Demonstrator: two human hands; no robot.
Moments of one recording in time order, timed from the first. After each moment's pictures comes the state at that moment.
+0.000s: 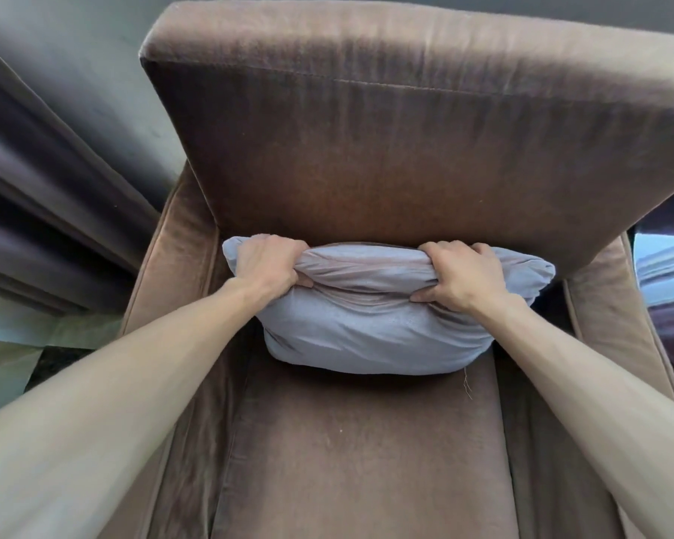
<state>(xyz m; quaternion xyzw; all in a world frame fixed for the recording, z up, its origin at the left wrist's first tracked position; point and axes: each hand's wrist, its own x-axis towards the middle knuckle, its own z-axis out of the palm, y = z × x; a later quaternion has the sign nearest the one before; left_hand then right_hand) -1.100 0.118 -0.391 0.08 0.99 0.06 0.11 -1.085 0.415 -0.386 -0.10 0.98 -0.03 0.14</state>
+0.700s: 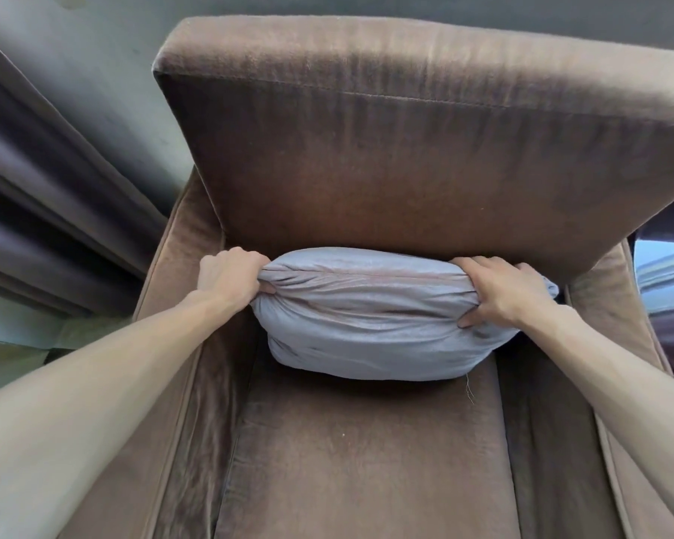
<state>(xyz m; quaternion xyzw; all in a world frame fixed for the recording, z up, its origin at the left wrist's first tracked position) -1.083 0.070 -0.378 0.02 0.99 0.02 0.14 -1.074 0.465 -0.377 -0.09 0.97 0.02 0.21</state>
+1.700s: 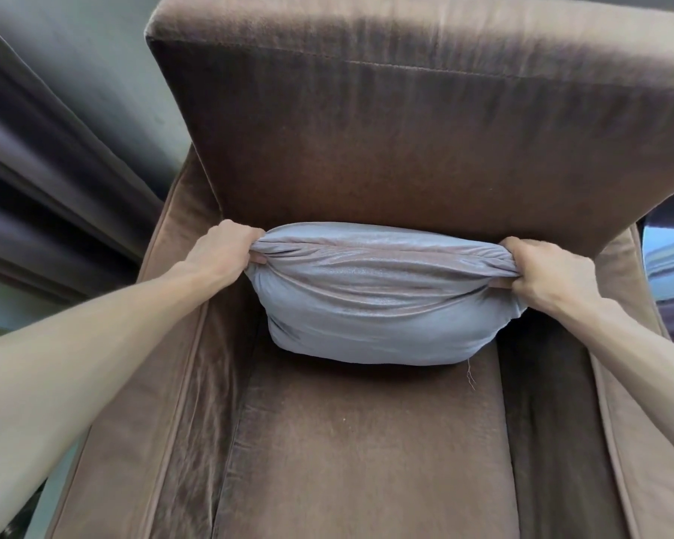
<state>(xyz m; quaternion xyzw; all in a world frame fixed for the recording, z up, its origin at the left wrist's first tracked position) -1.088 0.051 -0.373 0.05 0.98 0.12 0.15 -1.059 0.497 -0.372 -0.01 0.99 -0.02 0.10</state>
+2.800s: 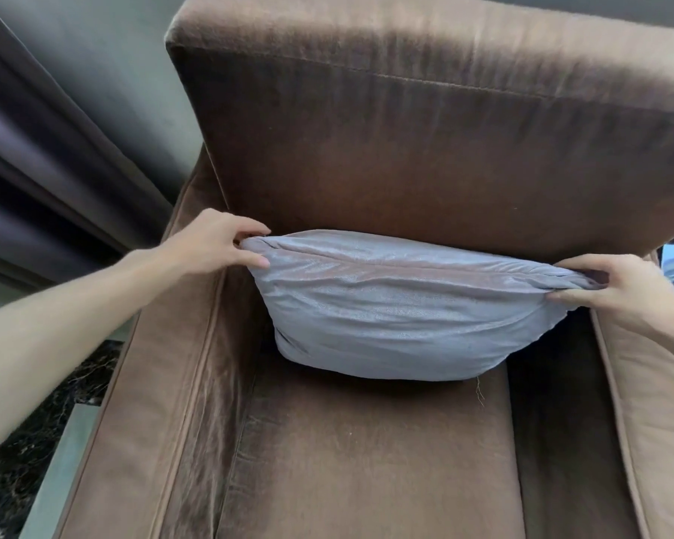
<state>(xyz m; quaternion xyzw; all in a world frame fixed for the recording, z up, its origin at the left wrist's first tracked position) -1.112 0.018 -0.342 0.08 0.95 0.23 0.20 -1.065 0.541 -0.343 0.02 0.97 -0.21 0.11</state>
